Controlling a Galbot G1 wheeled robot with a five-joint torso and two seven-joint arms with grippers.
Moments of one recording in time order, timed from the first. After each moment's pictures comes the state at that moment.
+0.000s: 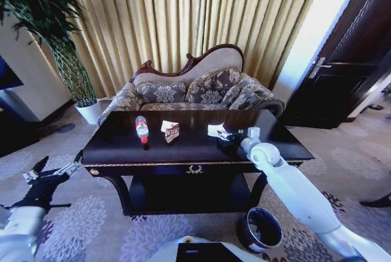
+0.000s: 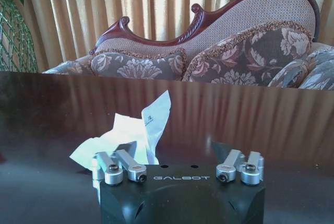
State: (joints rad) left arm 1.96 -1.26 -1.30 -2.50 -0.79 0.28 -0.06; right arm -0.85 0.89 0.18 1.77 0.81 -0.51 0.16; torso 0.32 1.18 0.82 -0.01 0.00
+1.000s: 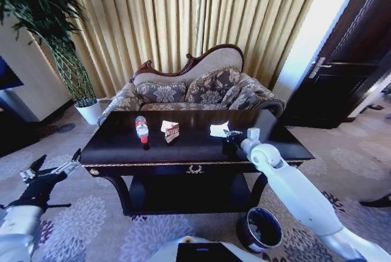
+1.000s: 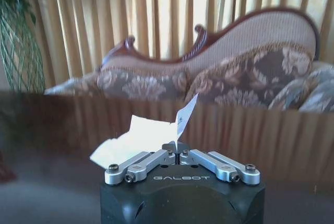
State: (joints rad) left arm 1.95 -1.24 -1.30 -2.50 -0.80 0.28 -0.07; right arm -0.88 0.88 0.23 1.82 0.80 -0.46 0.14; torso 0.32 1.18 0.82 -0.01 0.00
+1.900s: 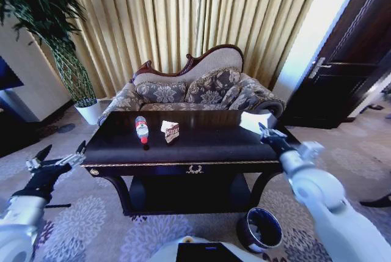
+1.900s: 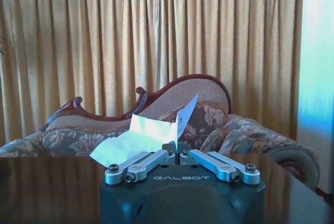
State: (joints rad) left arm 1.89 -1.15 -1.27 -2.50 -0.83 0.28 -0.06; right arm -1.58 0.95 0.87 2.40 0.78 -0.38 0.25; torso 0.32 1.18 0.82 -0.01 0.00
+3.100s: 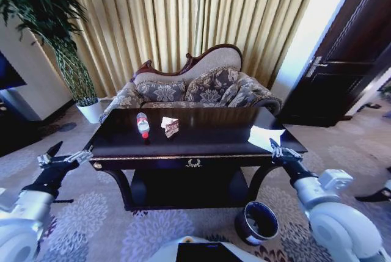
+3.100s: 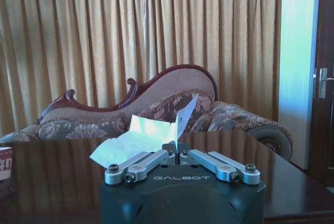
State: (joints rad) left arm 1.89 -1.13 -1.26 -2.50 -0.86 0.30 -0.06; right arm -1.75 1.07 0.92 2.50 0.72 -0.37 0.24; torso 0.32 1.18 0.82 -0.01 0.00
